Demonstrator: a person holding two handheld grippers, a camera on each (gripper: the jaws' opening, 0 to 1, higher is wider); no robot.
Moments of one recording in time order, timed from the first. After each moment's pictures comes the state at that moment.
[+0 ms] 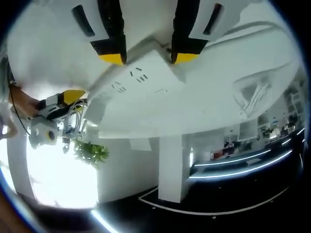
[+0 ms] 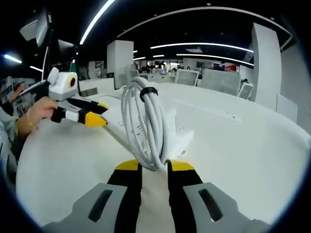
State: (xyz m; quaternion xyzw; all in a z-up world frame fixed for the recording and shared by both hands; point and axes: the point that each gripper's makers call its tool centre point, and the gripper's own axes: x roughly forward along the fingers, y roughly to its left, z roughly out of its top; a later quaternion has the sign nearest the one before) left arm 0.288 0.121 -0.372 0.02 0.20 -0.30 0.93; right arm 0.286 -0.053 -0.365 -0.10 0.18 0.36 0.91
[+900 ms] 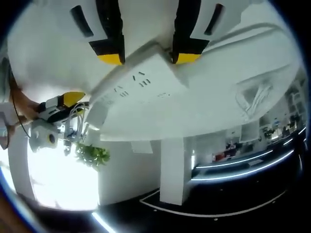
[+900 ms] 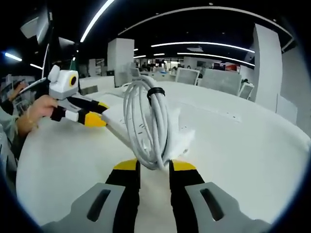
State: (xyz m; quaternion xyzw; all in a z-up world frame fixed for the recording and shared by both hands) left arm 0.282 0.119 -0.379 0.03 0.21 -0.31 0.93; right arm 0.279 -0.051 -0.368 -0.11 0.19 0.36 0.91
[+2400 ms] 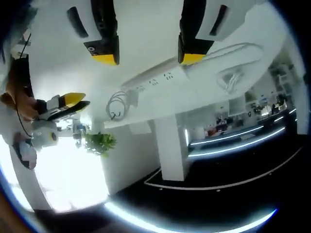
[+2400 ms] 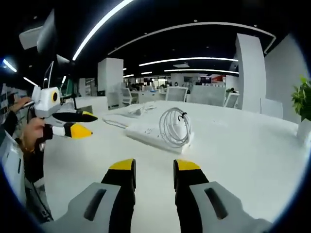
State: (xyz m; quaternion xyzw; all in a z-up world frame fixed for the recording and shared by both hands) left arm 0.150 0.118 -0.321 0.06 0.11 -0.27 0.96; right arm 0.165 -0.073 -0.320 -0.06 0.11 0.31 0.94
